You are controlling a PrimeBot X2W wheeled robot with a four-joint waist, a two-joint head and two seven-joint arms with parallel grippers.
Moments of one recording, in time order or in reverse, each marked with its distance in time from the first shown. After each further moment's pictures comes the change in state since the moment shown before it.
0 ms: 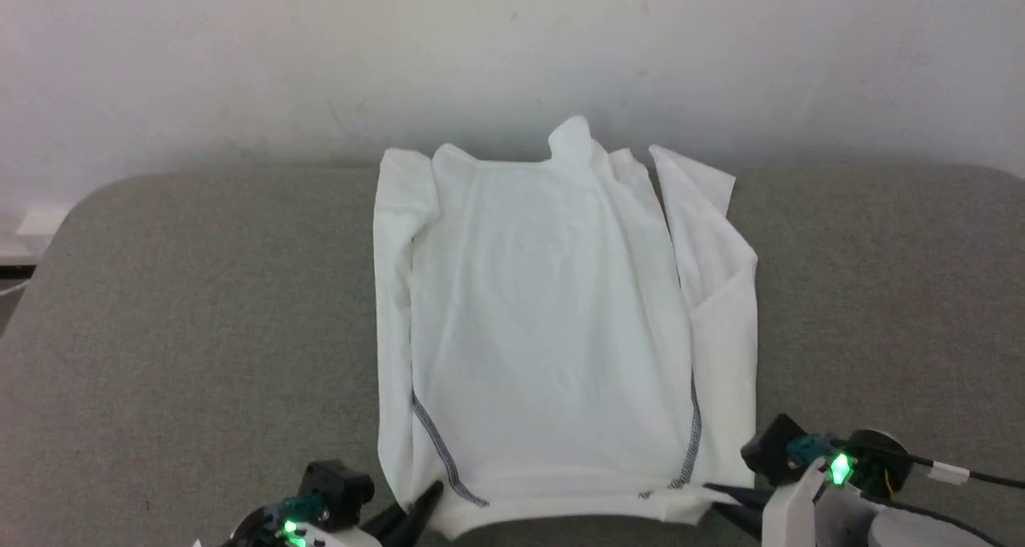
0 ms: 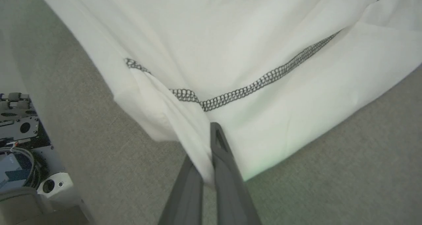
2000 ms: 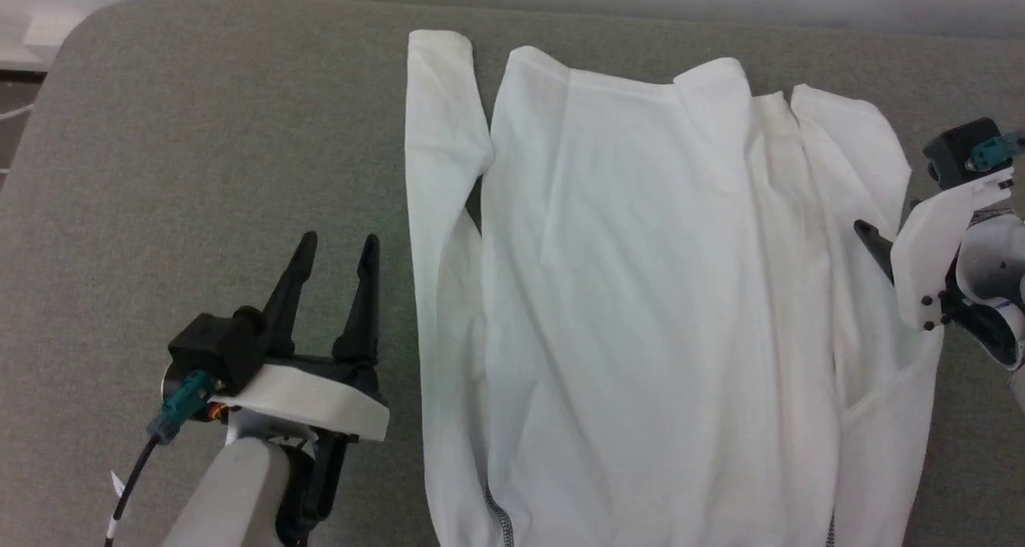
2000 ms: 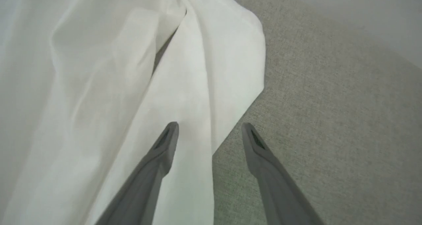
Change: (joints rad) left arm -0.176 -0.175 0.284 -0.061 0.060 0.114 -0.286; right arm -0.202 0.118 -0.722 0.181 -0.255 -0.002 0.389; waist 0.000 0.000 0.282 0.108
